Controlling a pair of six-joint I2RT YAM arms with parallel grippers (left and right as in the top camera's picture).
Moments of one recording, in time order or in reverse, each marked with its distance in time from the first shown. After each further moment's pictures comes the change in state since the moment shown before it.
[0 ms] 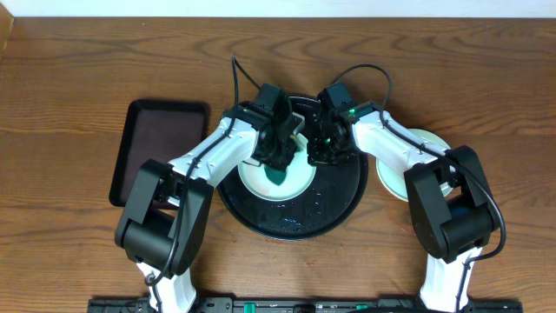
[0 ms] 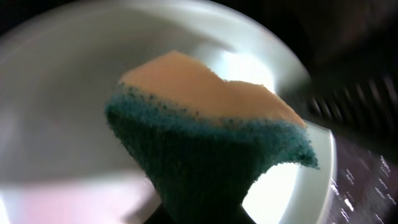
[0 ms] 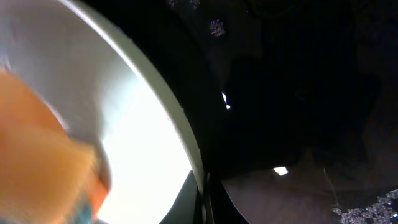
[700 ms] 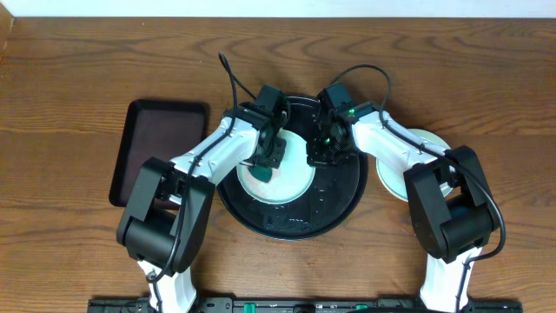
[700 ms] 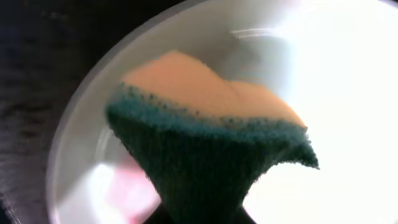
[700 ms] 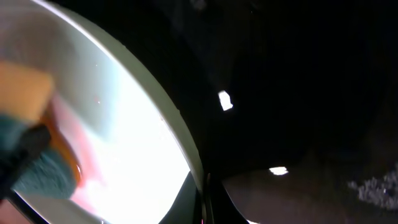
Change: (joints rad) left arm 0.001 0.014 0.000 -0.074 -0.212 -0.190; right arm 0.000 0.000 0.000 0.000 -0.014 -0.003
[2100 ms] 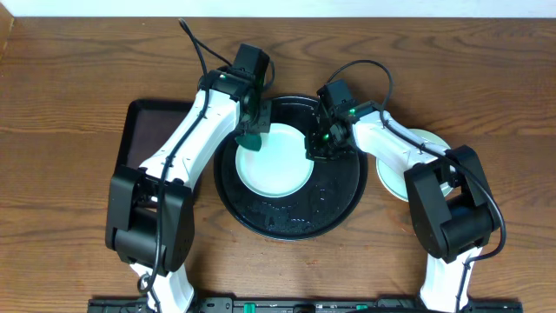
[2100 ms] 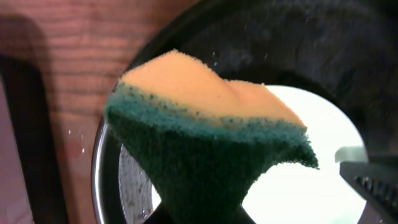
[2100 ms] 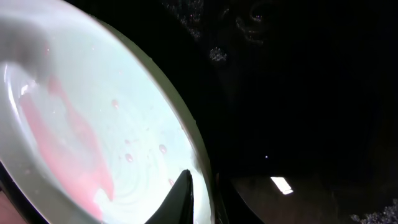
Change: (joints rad) left arm 0.097 -0.028 0.263 -0.190 -0.058 -0.127; right arm 0.000 0.000 0.000 0.083 0.006 0.000
